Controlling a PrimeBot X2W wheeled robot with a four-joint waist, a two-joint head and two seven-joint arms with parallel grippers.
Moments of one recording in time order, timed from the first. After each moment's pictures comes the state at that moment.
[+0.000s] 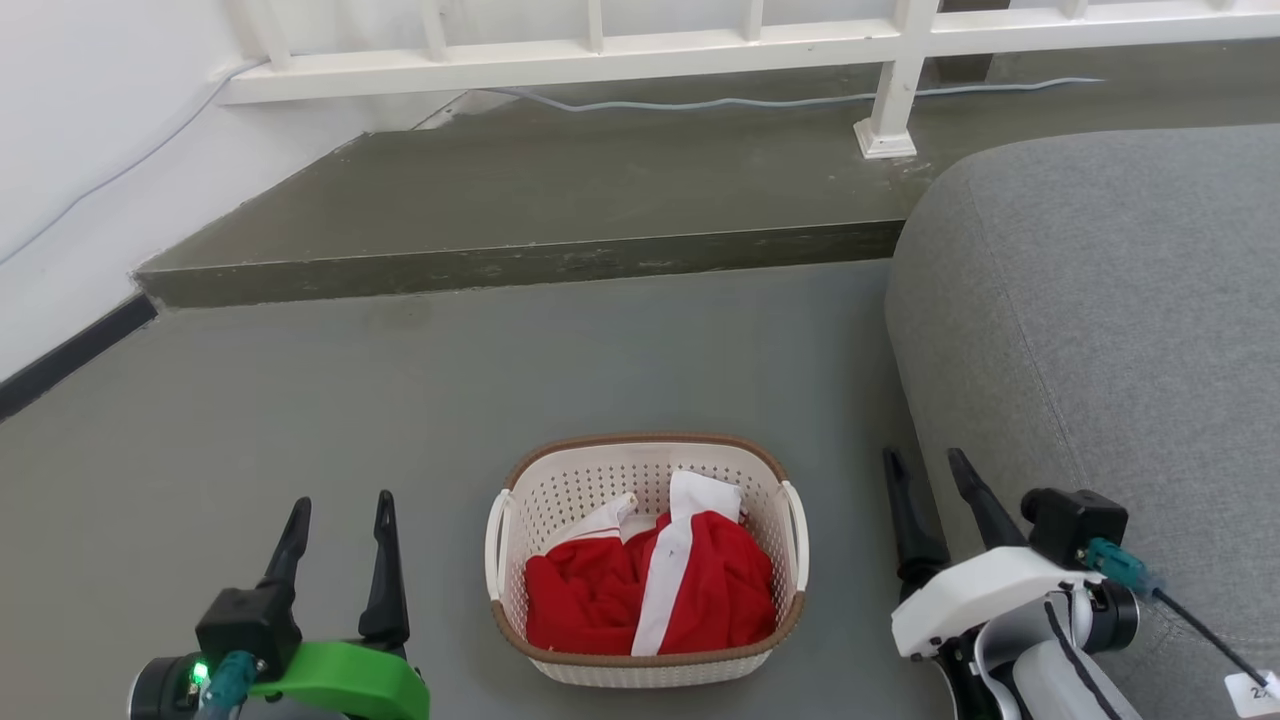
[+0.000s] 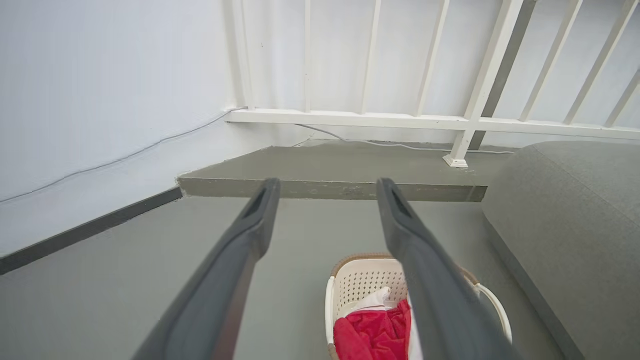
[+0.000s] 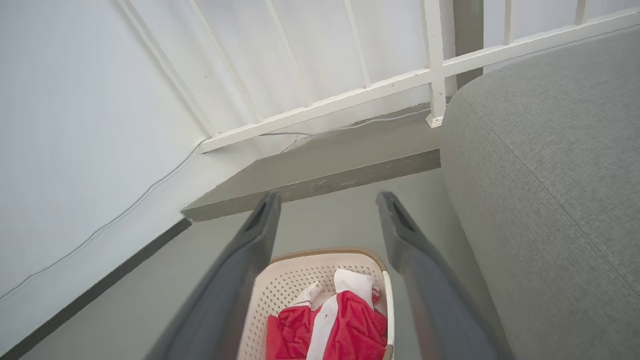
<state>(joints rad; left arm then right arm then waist) 0.07 0.06 -0.19 0.05 -0.28 0.08 -0.20 -0.01 -0.04 0.28 0.25 0.43 -0.08 -0.19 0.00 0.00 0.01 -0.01</state>
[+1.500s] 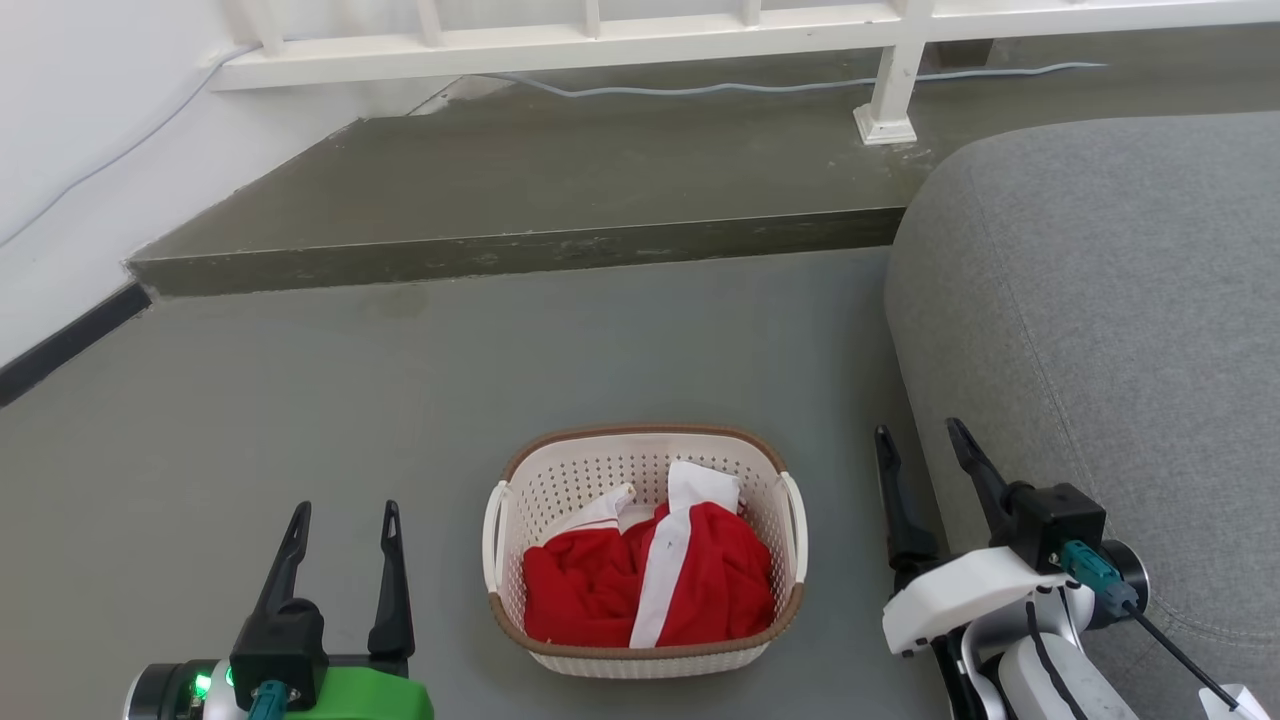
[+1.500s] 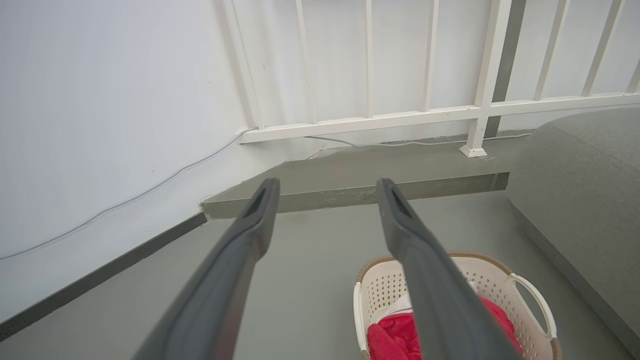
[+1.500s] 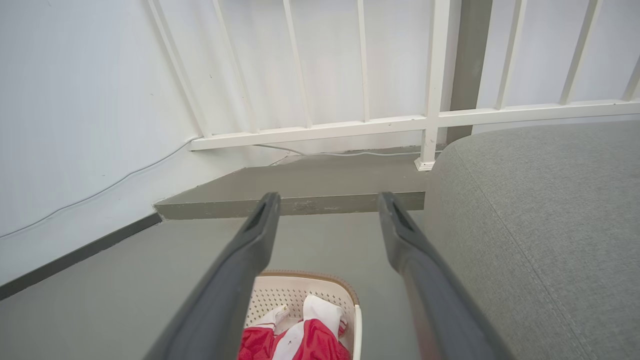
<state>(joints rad) 0.11 0.06 -0.19 0.04 -0.11 0.11 -0.25 -0.02 -0.05 0.30 0.21 0.22 -0.12 -0.25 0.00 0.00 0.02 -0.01</state>
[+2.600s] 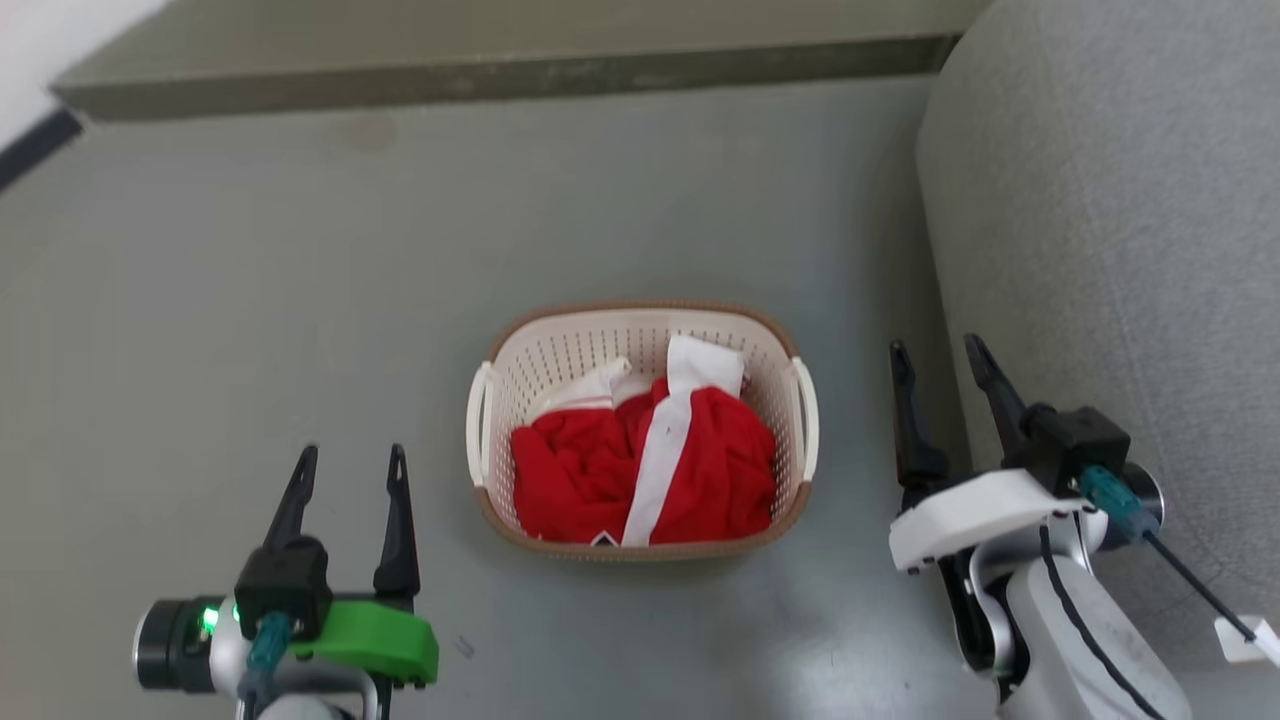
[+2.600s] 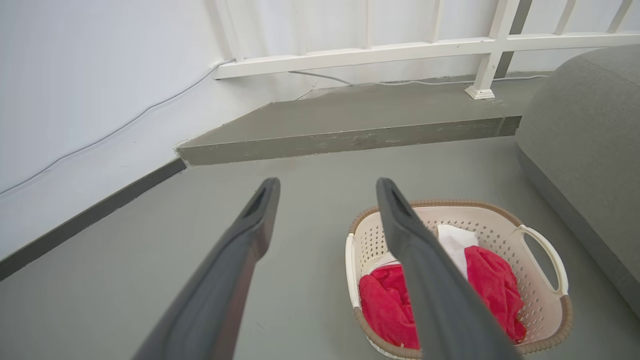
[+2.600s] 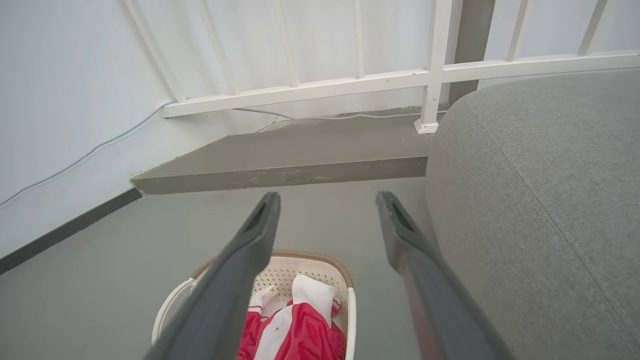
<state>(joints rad) -0.02 0.05 -0.20 0.12 -0.13 0.10 -0.25 -0.14 -0.05 0.27 0.22 0.22 -0.12 -0.25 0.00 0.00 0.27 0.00</state>
